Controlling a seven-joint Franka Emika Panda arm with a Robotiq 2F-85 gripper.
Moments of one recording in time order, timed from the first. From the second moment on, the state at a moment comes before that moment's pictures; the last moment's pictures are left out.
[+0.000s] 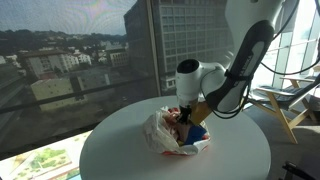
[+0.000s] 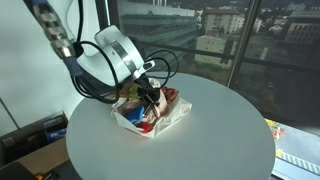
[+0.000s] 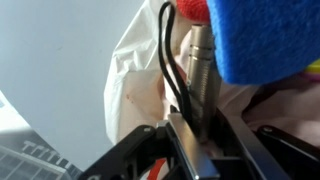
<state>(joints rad) 0.46 0.37 -0.40 -2.28 -0.96 2.88 0.97</state>
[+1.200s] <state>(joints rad) 0.17 -0.17 0.00 -2.23 -0.83 2.16 1.00</state>
